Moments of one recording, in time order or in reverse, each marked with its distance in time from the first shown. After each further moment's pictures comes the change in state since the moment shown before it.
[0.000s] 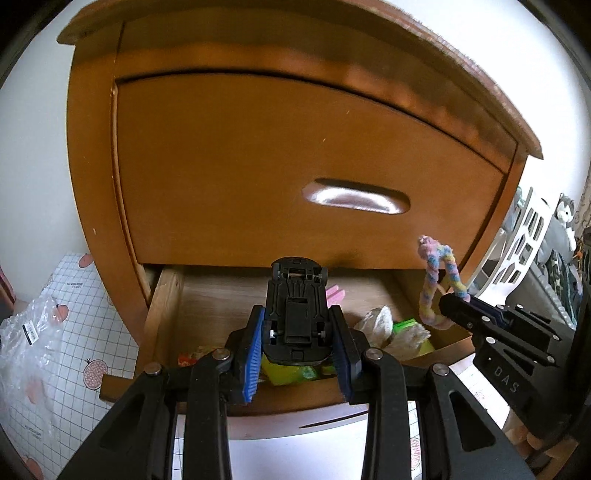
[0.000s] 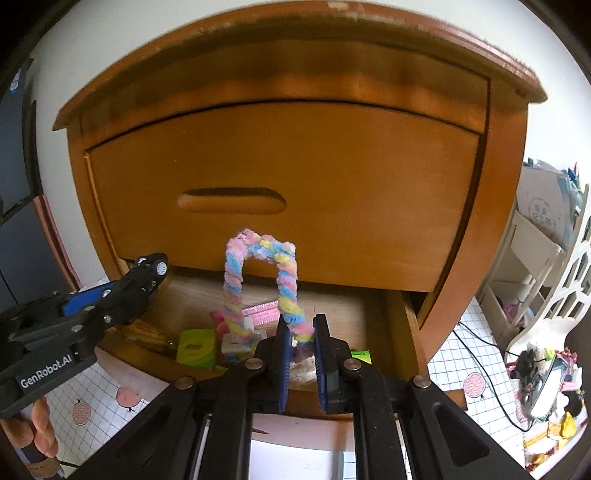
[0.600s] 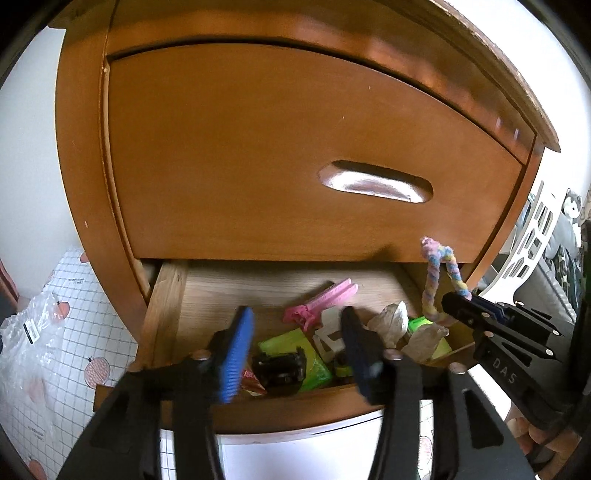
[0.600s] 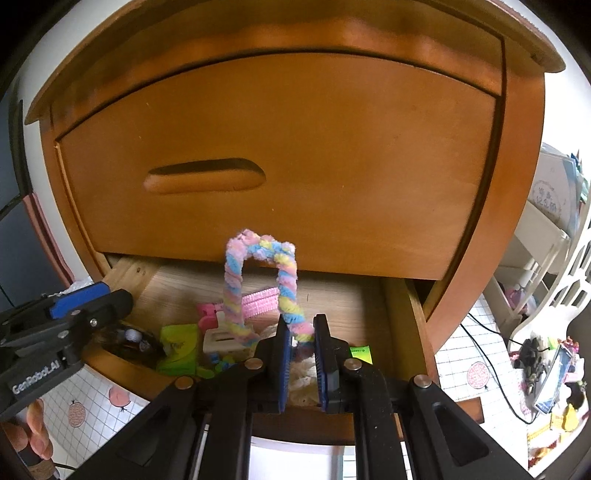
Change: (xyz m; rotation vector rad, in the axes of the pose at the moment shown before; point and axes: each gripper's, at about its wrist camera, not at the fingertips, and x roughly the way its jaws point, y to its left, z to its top) left arm 0.021 0.006 0.002 0.000 0.023 0.024; right arm 0.028 -0.009 -0.004 0.021 0.067 -0.017
